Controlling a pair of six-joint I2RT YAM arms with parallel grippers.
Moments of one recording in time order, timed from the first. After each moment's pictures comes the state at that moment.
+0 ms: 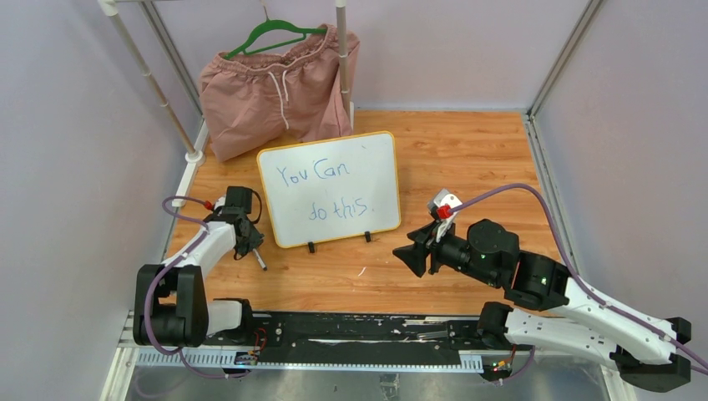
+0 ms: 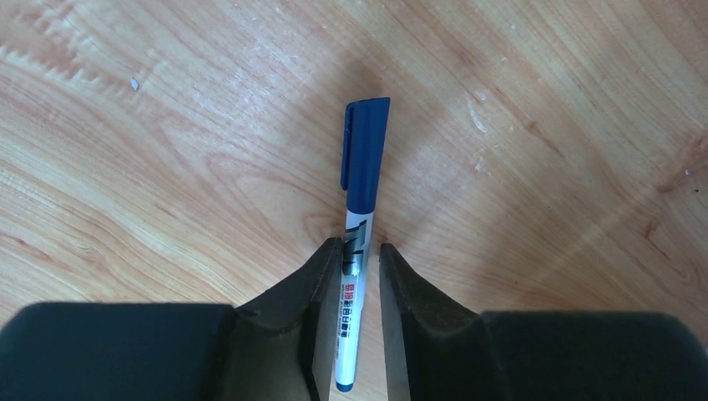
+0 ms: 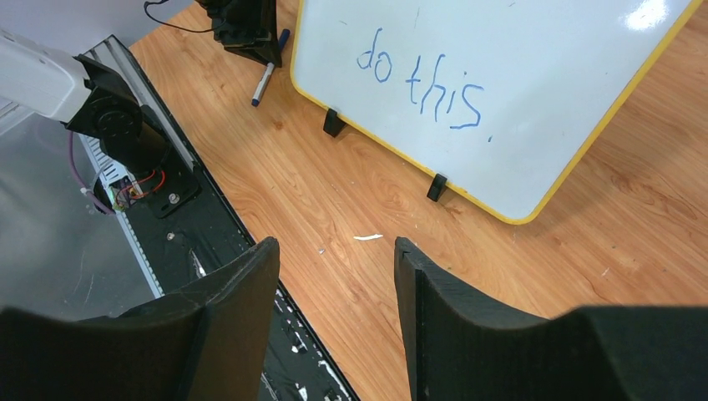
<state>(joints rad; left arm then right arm) -0.01 1.26 0.58 -0.50 -0.25 -0.69 1.13 0.63 0.84 -0.48 0.16 0.22</state>
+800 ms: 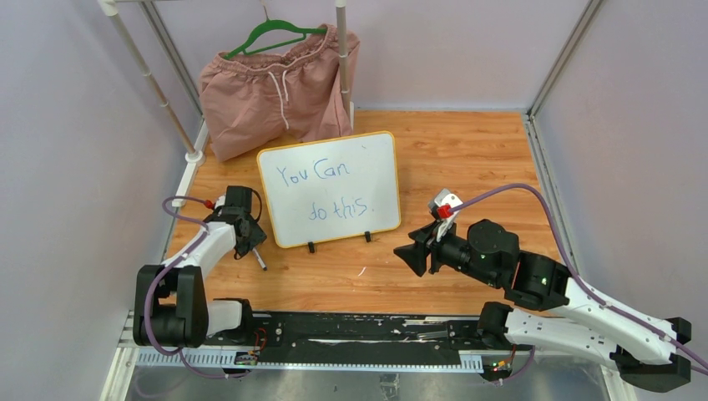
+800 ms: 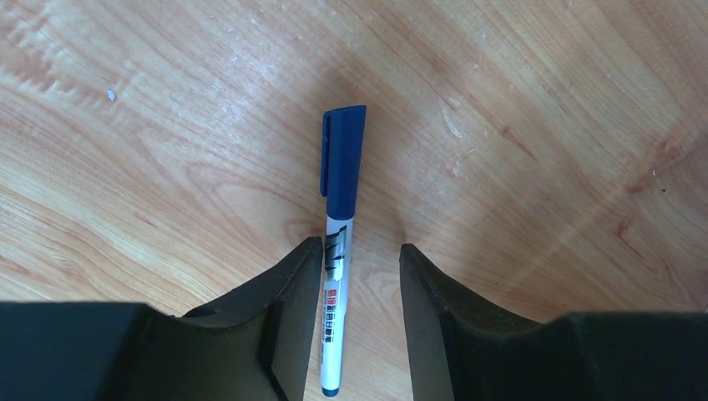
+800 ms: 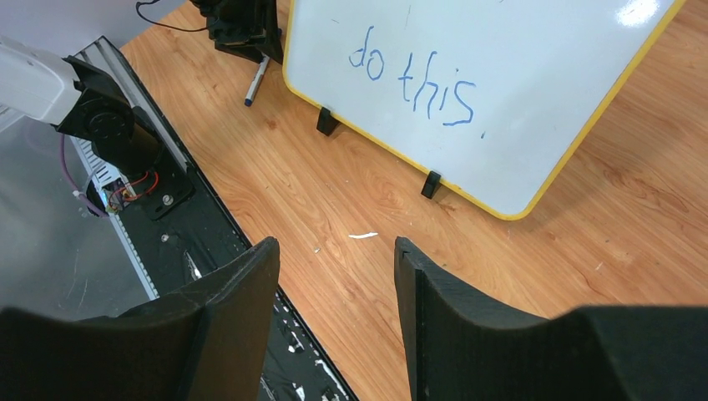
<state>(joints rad) -0.01 1.25 0.57 -0.47 -0.23 -0.69 1.13 0.63 0.84 -0.49 0.18 0.22</state>
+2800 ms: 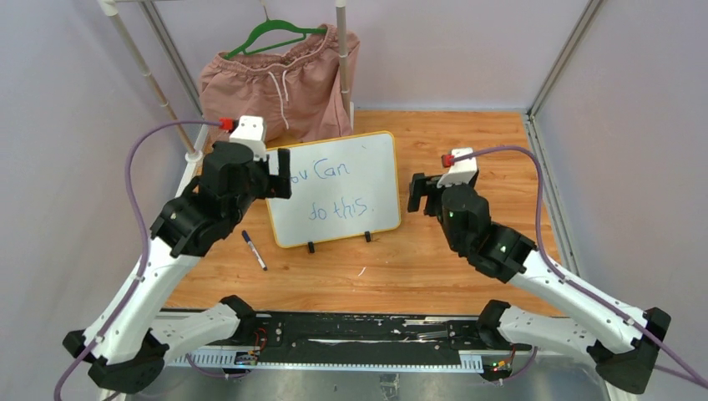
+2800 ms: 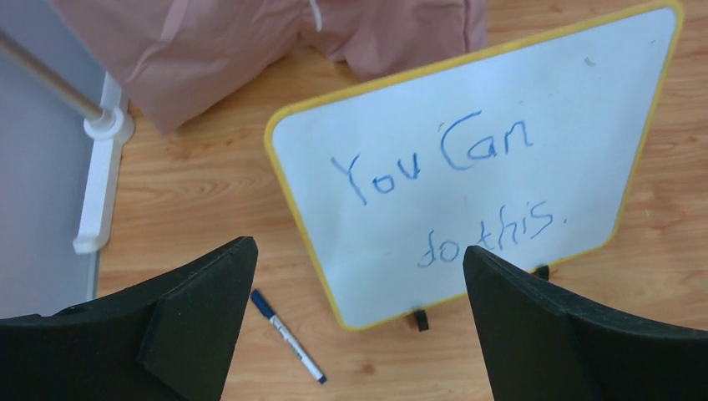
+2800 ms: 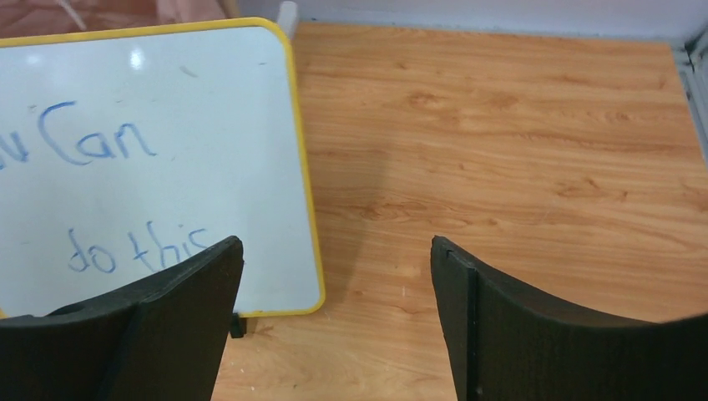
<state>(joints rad) -0.61 0.93 1.32 -0.84 -0.47 -0.21 0.99 0.88 0.90 -0.26 0.77 0.22</state>
